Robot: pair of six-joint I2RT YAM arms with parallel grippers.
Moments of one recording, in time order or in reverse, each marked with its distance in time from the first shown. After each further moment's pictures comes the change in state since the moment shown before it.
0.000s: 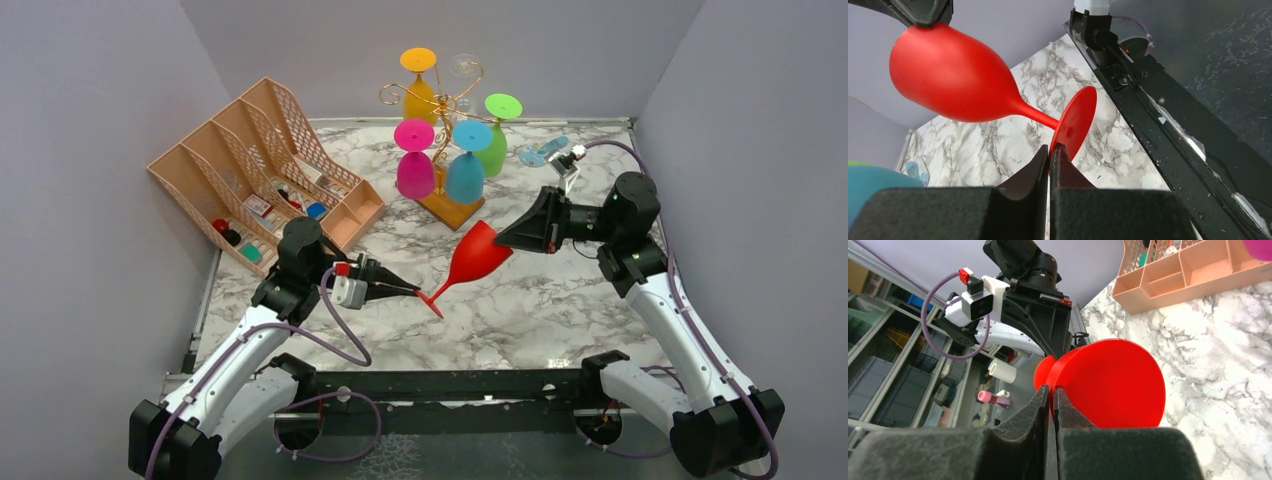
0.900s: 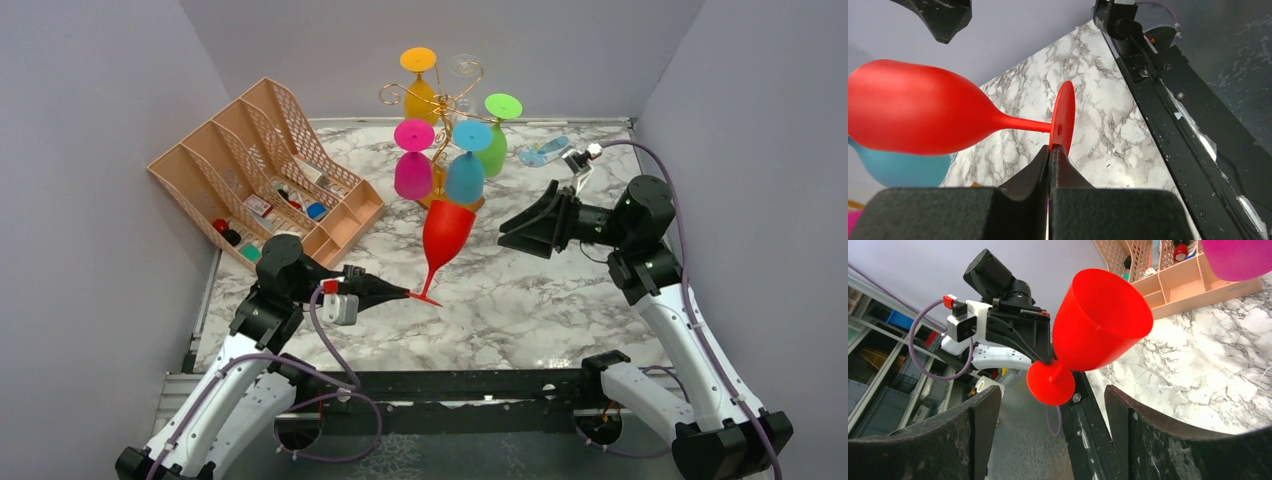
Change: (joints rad) left arm 0.002 -0.199 0.000 -0.187 -0.117 0.029; right arm 0.000 -0.066 0.041 -0.085 0.107 -0.026
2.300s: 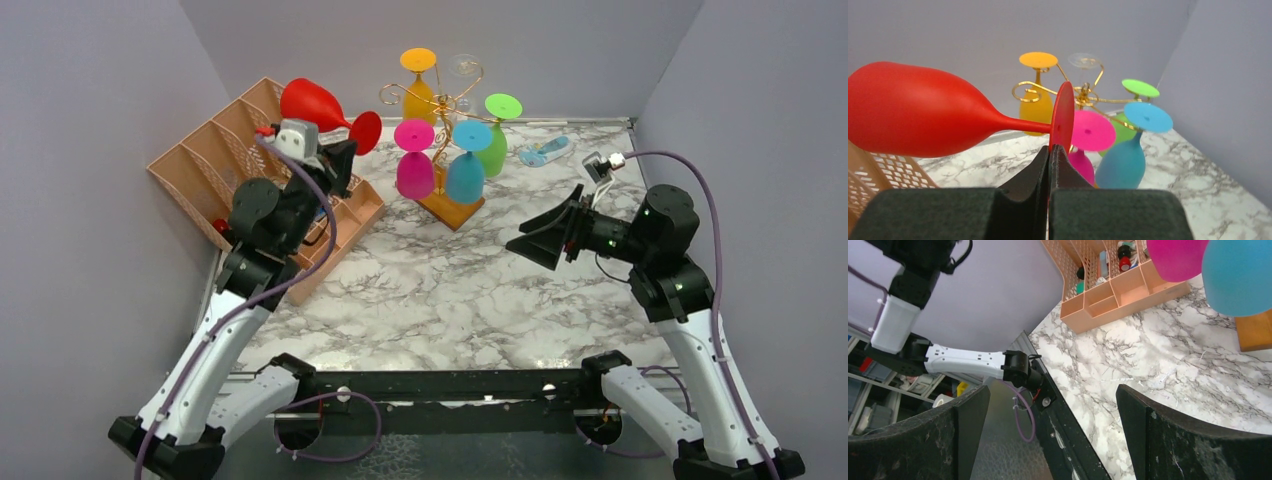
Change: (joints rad) left arm 0.000 0.196 0.409 0.112 -1.254 -0.719; right arm 0.000 -0.114 0.108 -0.355 0.205 -0.204
